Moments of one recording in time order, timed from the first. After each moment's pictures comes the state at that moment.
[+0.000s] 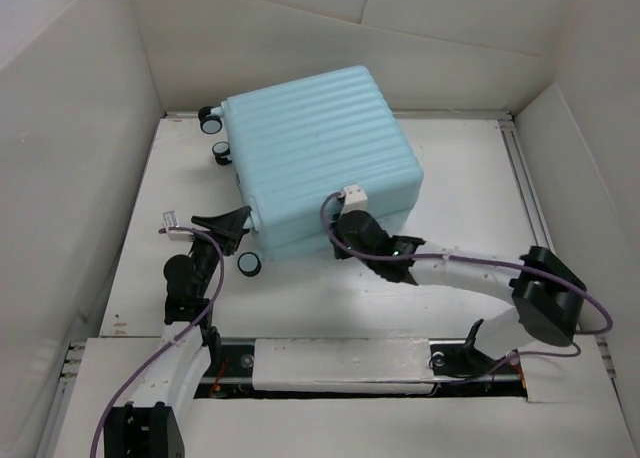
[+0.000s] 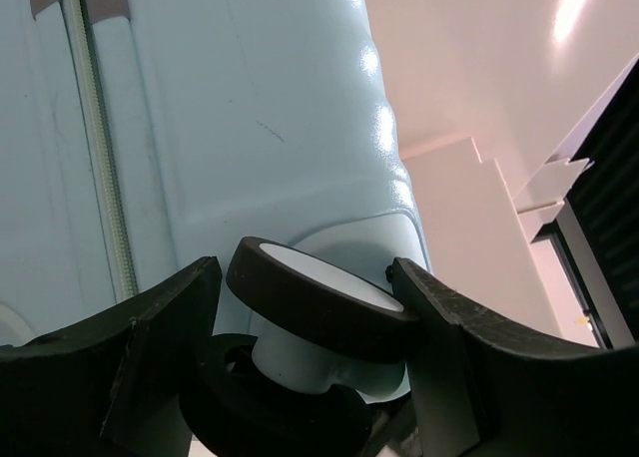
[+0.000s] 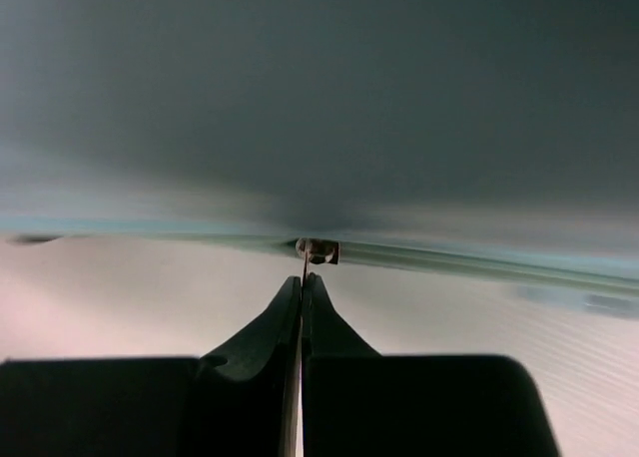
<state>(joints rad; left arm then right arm) -0.03 0.62 0.07 0.66 0.30 -1.32 0.98 1.46 0.89 -0.02 0.35 0.51</state>
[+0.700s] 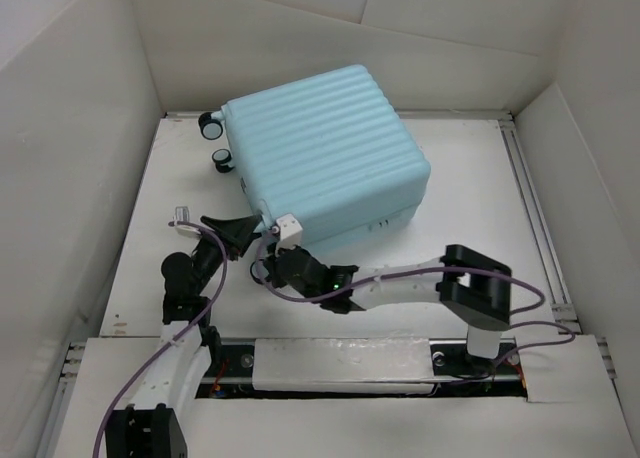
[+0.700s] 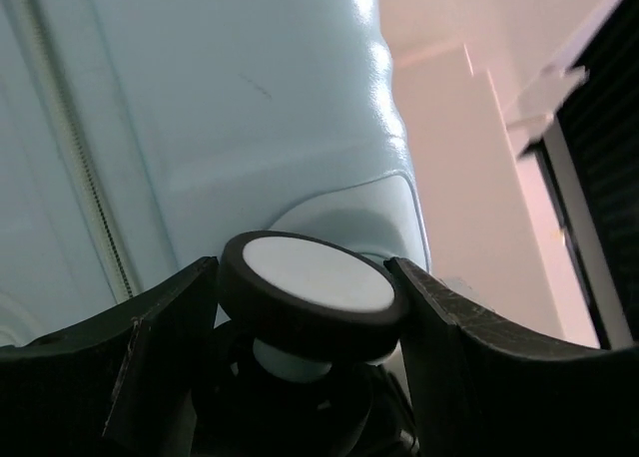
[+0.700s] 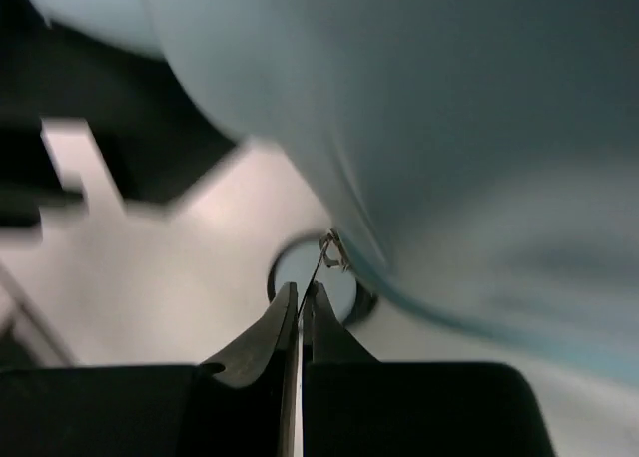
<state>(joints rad) -0.01 0.60 0.08 0.61 0.55 -1.34 1.29 1.80 1.07 0.30 0.44 0.52</state>
